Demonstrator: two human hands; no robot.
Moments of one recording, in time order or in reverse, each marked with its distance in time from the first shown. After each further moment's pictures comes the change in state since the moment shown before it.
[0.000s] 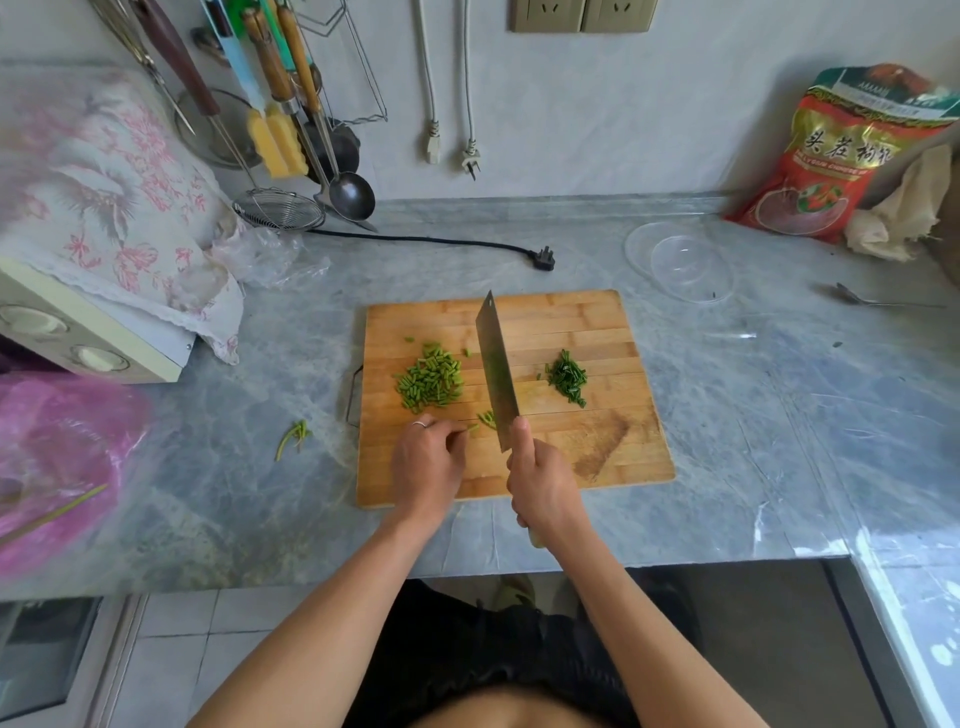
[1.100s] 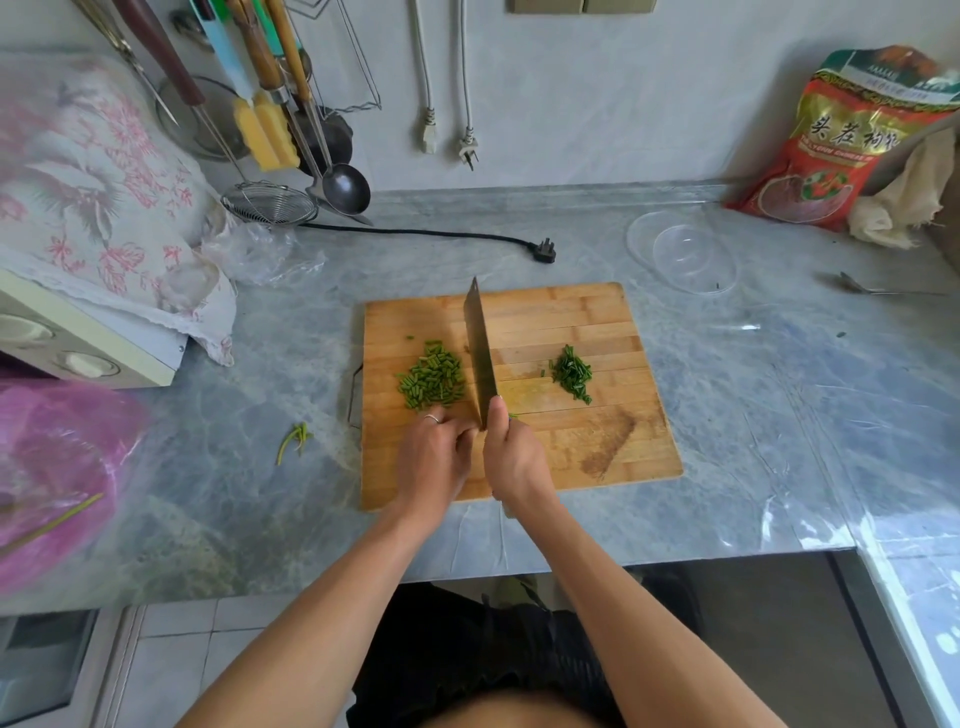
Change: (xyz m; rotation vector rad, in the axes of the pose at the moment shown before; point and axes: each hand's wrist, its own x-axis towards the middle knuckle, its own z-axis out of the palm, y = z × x) left_hand 0.010 -0.008 -0.002 0.092 -0.083 0.160; right_hand 0.022 -0.025 0.025 -0.042 -0.015 0.015
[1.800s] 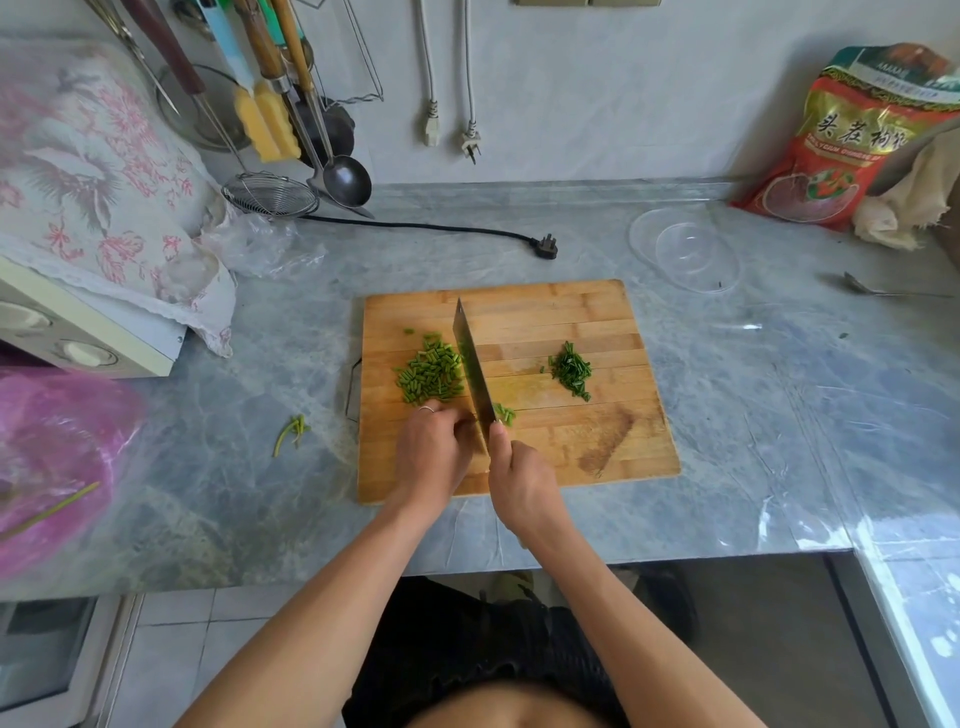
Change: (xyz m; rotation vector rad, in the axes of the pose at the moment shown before) left_hand 0.008 0.007 0.002 -0.071 -0.022 -0.126; right_hand -0.017 0.026 -0.002 -0.114 -0.007 -0.034
